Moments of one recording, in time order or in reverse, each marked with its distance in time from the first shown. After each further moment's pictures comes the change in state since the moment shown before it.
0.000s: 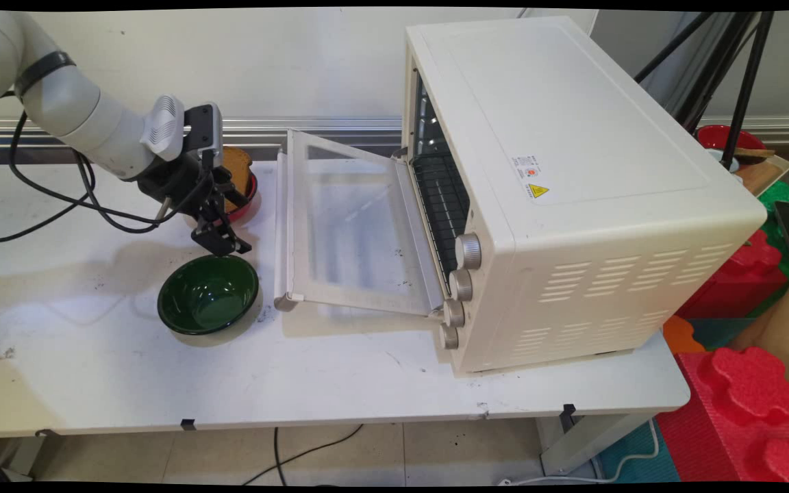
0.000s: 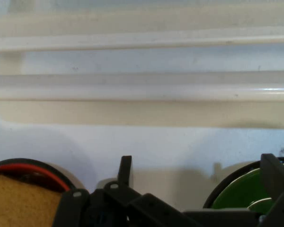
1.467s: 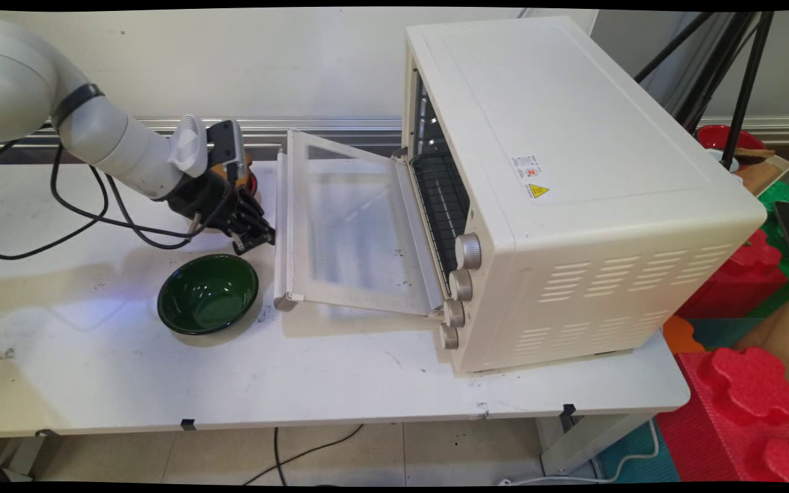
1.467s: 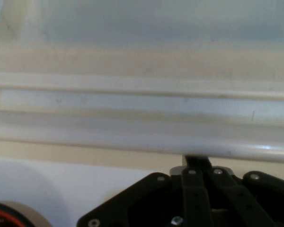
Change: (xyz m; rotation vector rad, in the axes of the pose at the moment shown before) arm 0.003 0.011 0.034 -0.012 0.085 -0.061
